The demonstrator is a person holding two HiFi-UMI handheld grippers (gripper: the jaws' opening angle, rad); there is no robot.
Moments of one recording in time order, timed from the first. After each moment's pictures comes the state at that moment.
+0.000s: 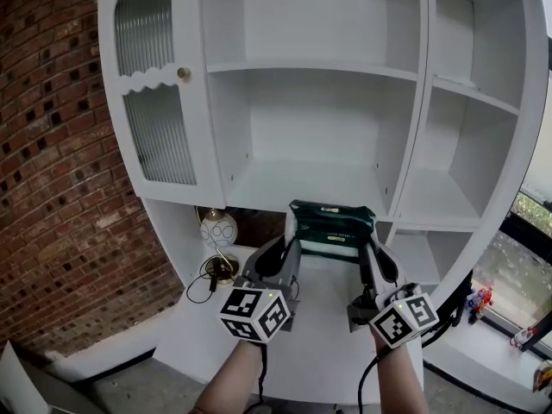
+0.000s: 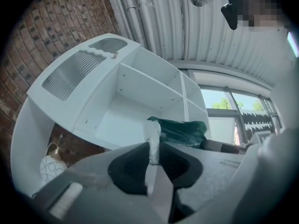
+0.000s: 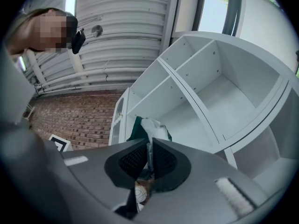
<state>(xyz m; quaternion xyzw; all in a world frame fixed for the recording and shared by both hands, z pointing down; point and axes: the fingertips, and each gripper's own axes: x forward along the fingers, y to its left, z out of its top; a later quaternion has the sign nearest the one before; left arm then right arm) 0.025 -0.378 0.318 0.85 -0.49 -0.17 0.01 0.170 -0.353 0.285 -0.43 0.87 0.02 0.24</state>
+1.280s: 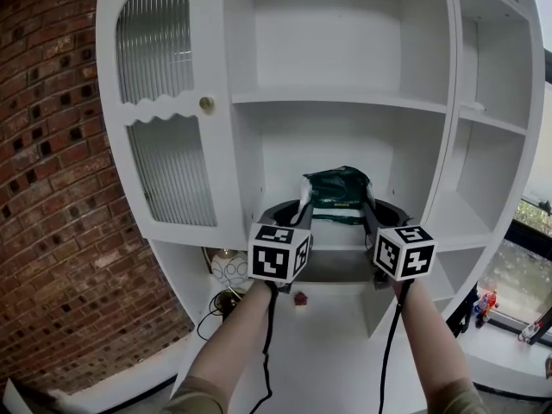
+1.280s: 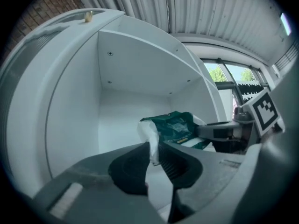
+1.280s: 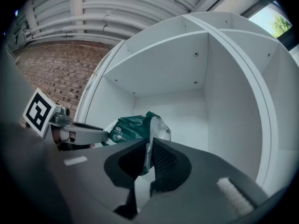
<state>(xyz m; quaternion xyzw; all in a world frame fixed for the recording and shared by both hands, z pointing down) -0.012 -0.522 0.248 0.88 -0.48 0.00 -0.04 0.113 -0.509 0.233 -0.55 0.83 0.06 0.01</state>
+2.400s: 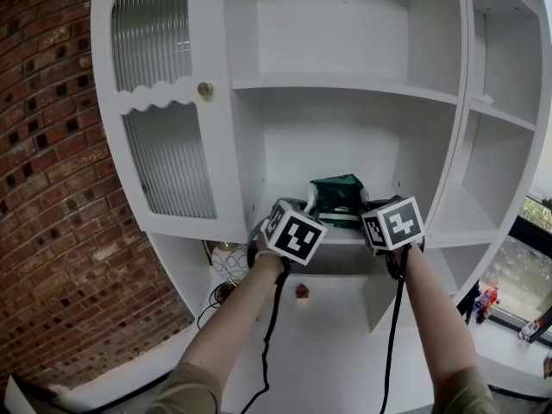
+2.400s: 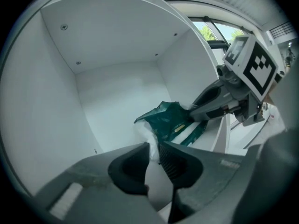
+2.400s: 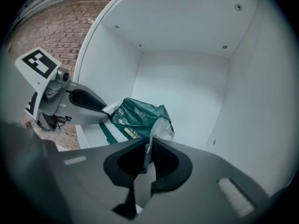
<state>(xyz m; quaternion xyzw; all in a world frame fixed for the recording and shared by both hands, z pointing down) 0.003 -0.552 0.311 0.85 -0.46 0.24 -0.05 0.111 -0.547 0.297 -0.54 0.80 -0.01 -0.25</state>
